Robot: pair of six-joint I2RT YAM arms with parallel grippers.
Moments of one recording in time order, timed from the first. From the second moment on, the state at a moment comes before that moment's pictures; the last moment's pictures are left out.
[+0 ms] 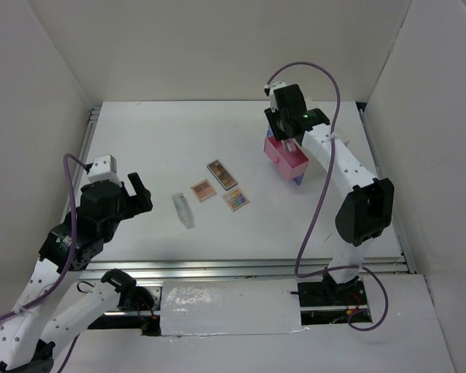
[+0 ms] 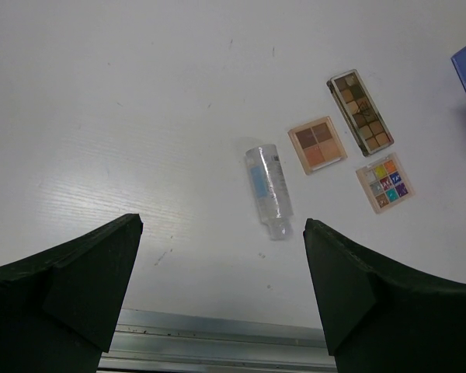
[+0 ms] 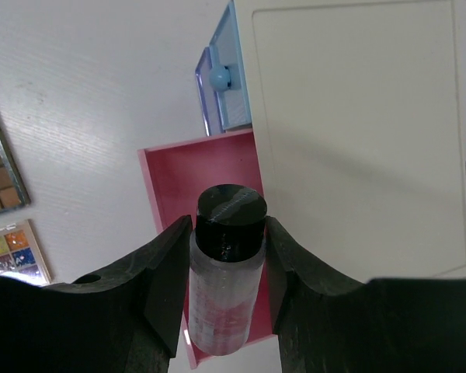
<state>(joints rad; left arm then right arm) -0.47 0.66 0.97 -0.87 -0.46 -0.53 0.37 1.77 1.73 -0.68 0.26 -0.15</state>
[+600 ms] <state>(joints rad) -0.47 0.67 0.97 -0.86 -0.45 -0.52 0.47 1.73 1.77 -0.69 0.25 -0.02</state>
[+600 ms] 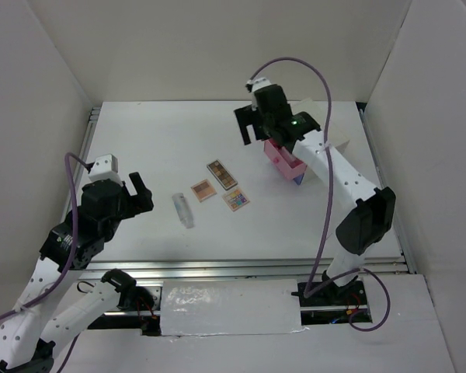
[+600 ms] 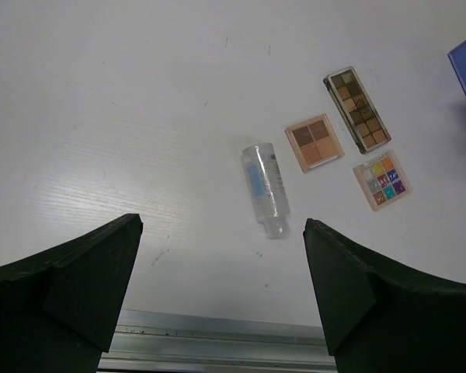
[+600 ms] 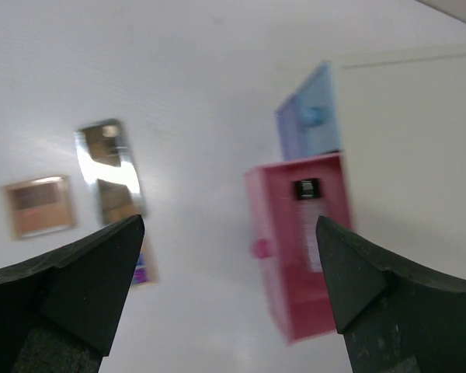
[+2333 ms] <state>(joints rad) -0.47 0.53 0.97 -0.89 -0.54 -0.58 0.48 1.42 1.40 -0.50 0.17 -0.25</state>
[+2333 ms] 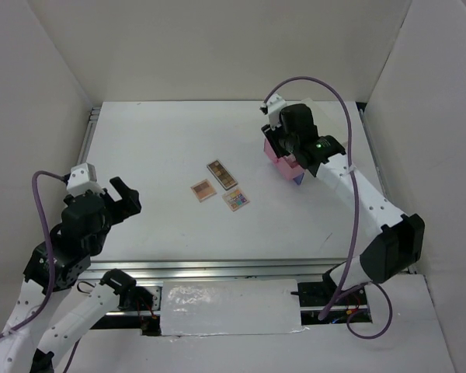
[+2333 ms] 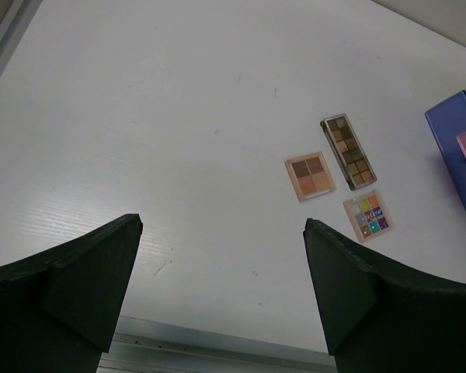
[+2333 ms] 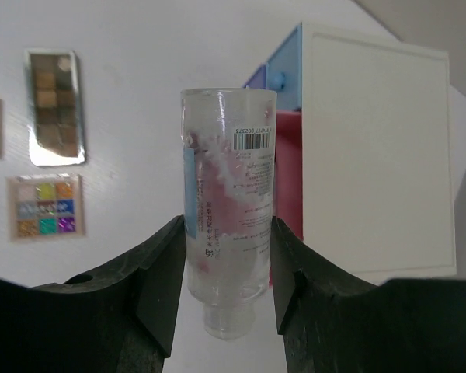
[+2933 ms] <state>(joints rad) -0.47 0.55 0.97 -0.87 -0.50 -0.55 0.42 1.64 1.41 -0.56 0.36 -0.31</state>
